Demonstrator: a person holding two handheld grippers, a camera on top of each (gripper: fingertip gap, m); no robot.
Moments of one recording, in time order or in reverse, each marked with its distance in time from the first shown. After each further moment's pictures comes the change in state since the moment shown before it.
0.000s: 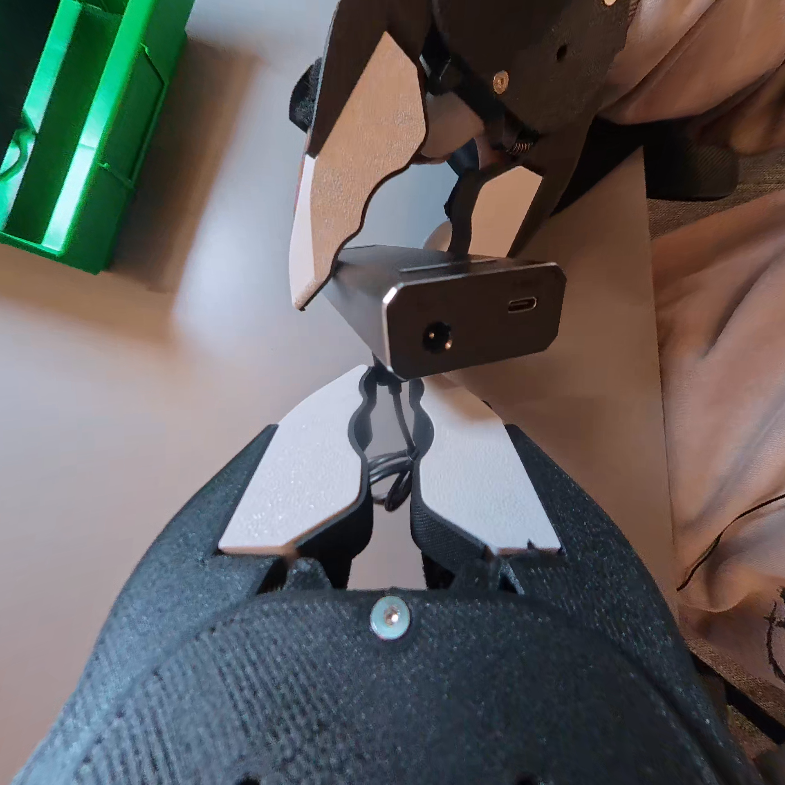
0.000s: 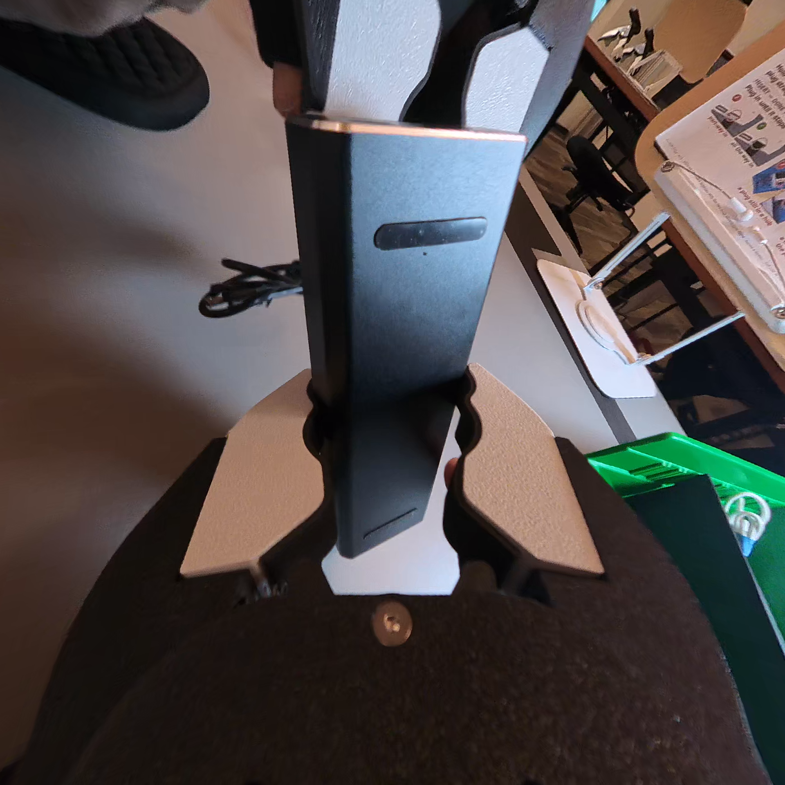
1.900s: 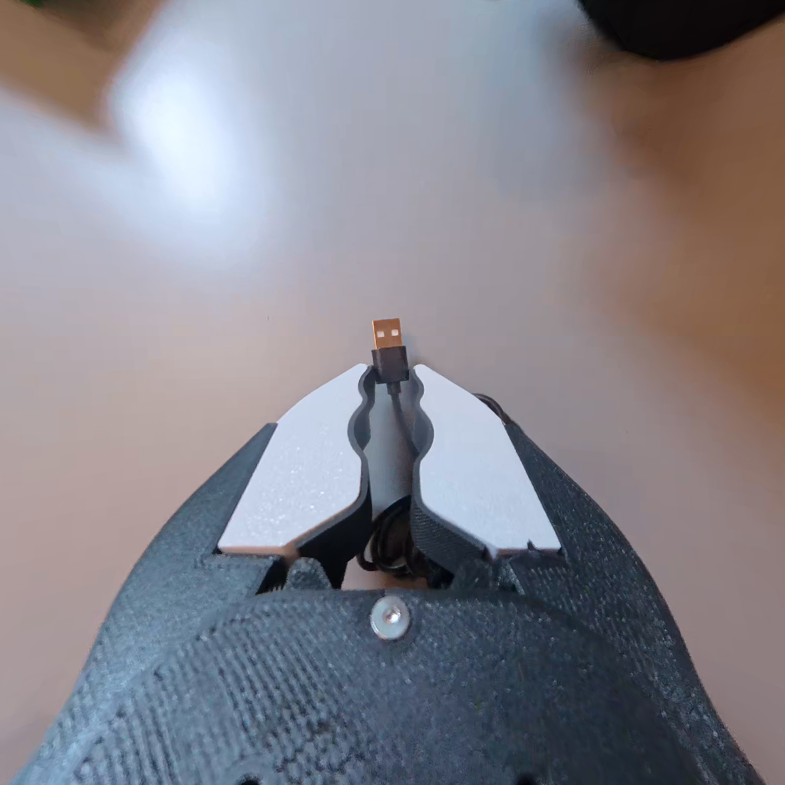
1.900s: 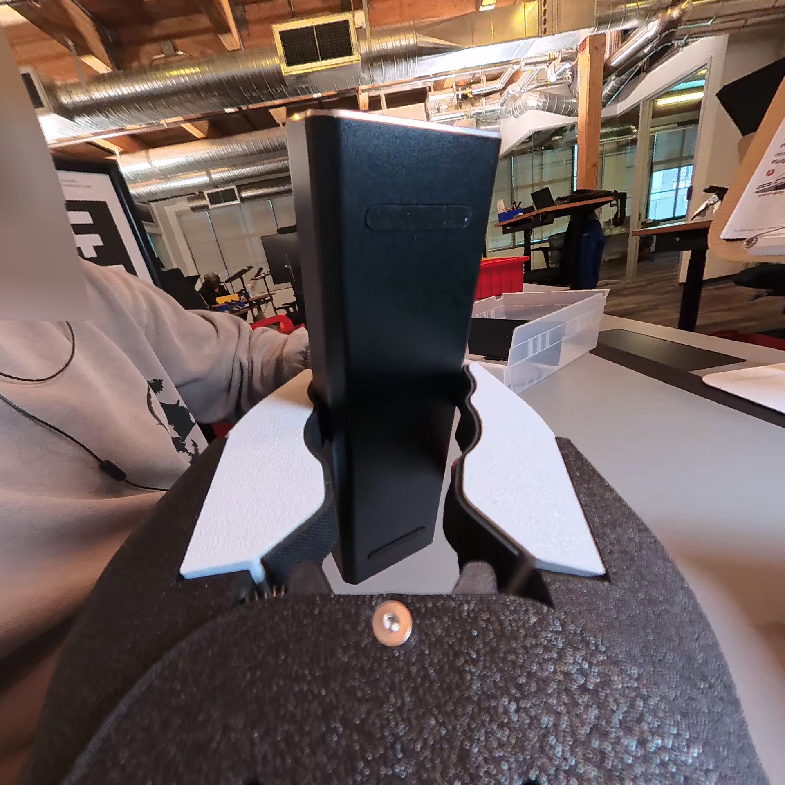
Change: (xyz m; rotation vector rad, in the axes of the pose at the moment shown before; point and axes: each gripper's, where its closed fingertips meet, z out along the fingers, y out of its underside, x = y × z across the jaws) left arm 0.001 0.106 0.037 0.050 -0.115 -0.155; right arm 0.021 -0.055 -0.060 0.709 -0.349 0.626
